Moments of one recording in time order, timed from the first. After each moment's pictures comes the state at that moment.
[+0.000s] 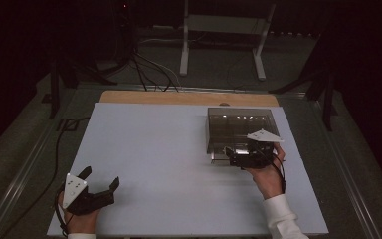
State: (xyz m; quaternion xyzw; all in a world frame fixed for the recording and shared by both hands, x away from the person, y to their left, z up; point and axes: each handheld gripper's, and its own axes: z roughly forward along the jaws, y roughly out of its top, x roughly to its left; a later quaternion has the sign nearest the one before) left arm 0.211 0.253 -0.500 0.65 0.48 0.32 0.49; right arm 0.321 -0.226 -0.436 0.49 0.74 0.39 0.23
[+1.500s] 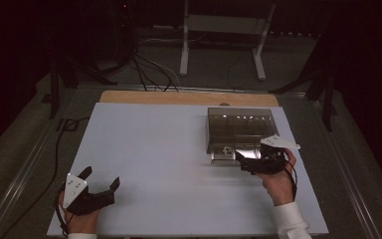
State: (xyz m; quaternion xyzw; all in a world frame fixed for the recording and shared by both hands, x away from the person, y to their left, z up) left arm 0.211 0.252 -0.500 0.65 0.48 0.32 0.49; right arm 0.304 -0.254 -0.435 0.50 0.73 0.41 0.23
